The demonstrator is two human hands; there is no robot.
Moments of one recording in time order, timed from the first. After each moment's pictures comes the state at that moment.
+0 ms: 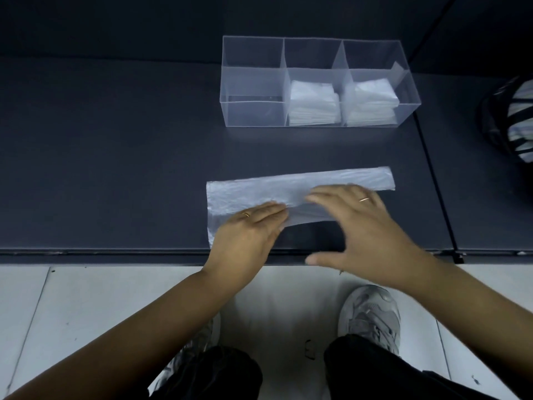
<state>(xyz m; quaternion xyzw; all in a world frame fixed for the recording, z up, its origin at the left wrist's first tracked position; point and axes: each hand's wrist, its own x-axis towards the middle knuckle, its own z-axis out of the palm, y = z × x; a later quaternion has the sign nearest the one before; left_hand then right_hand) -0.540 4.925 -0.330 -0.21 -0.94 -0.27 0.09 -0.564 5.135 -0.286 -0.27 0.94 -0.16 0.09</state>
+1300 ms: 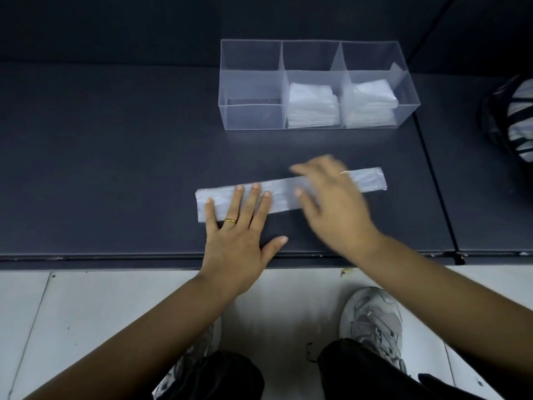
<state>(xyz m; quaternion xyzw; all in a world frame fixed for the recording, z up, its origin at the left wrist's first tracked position) -0.537 4.920 -0.350 -0.09 -0.99 -0.03 -0.08 -0.598 5.093 -0.308 -0.20 0.95 -0.24 -0.06</state>
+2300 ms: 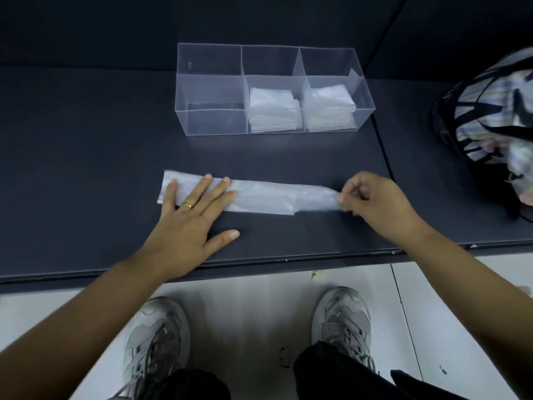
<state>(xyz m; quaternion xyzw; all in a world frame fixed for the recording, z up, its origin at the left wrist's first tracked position) -0.578 4.887 -0.344 -0.22 -0.97 -0.07 -0.09 -0.611 5.212 -0.306 0.04 0.92 -0.38 0.10</state>
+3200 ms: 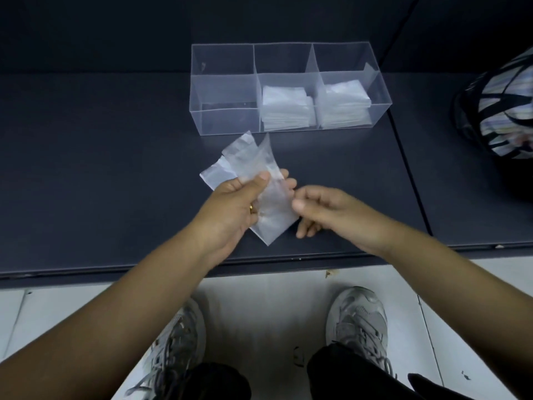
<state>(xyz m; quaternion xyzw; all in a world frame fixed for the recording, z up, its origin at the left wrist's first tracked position) -0.587 4.950 -0.284 0.10 -0.57 -0.78 -0.24 -0.599 5.141 -0.294 -0.05 0.73 -0.58 0.35</state>
